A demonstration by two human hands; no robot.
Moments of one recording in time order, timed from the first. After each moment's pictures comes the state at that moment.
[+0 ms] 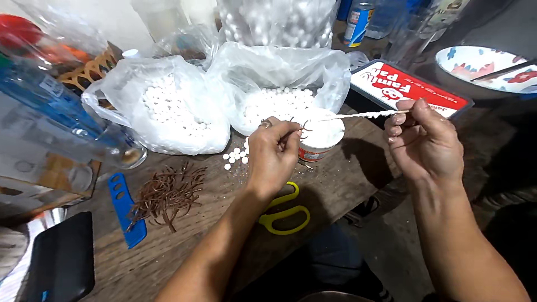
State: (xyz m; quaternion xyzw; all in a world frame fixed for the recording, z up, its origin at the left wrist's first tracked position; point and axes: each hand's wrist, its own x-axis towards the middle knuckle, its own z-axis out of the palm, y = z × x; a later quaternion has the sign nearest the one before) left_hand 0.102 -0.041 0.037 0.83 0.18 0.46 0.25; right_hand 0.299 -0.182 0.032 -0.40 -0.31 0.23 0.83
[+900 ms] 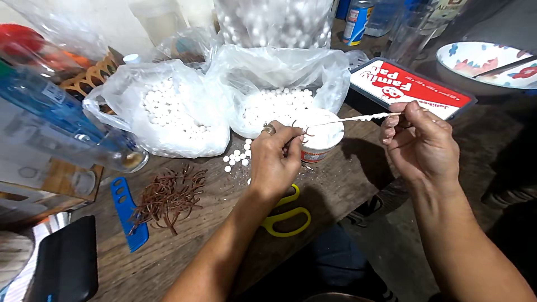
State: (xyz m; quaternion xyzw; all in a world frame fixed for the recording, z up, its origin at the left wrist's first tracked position) left_hand 0.105 -0.047 0.035 0.84 0.17 0.47 0.22; right_hand 0.298 -0.179 0.028 -0.43 -0.32 0.21 0.82
